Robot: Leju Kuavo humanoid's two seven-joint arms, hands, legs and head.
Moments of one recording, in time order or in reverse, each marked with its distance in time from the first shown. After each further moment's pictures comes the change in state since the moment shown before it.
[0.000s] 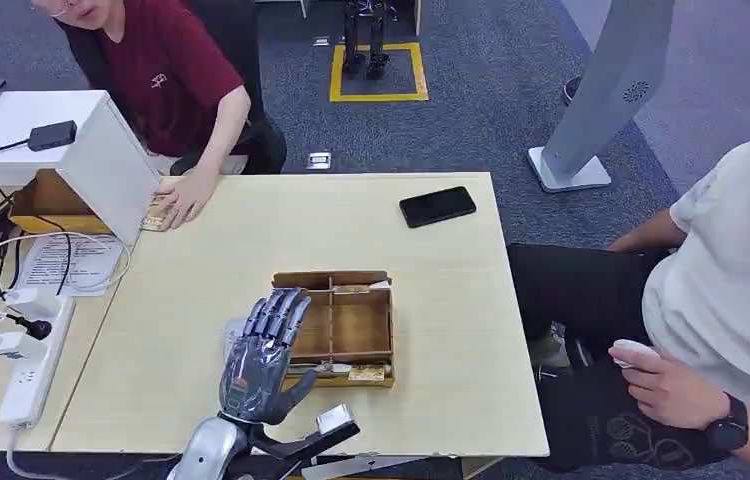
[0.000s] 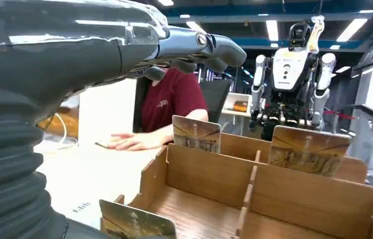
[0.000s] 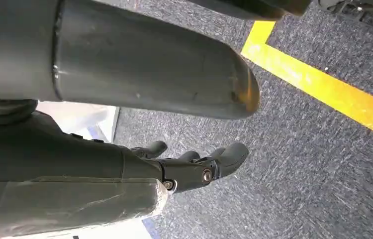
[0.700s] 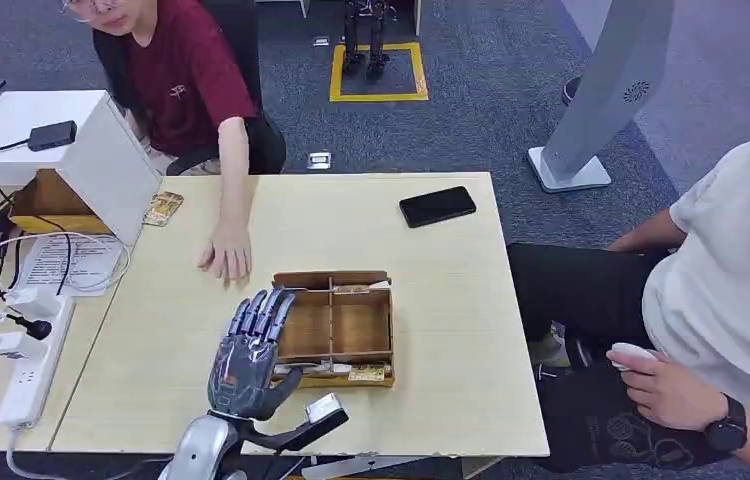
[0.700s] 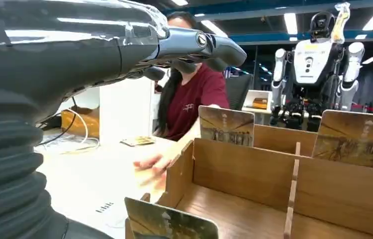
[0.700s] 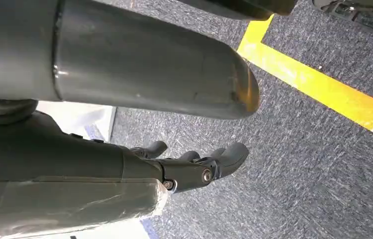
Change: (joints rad) left arm -0.004 0.000 0.050 0.025 -0.019 -0.005 0.026; right arm -0.005 0.003 0.002 -0.002 0.000 -0.001 -0.005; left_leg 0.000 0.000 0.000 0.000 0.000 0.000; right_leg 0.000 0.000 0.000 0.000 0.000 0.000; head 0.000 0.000
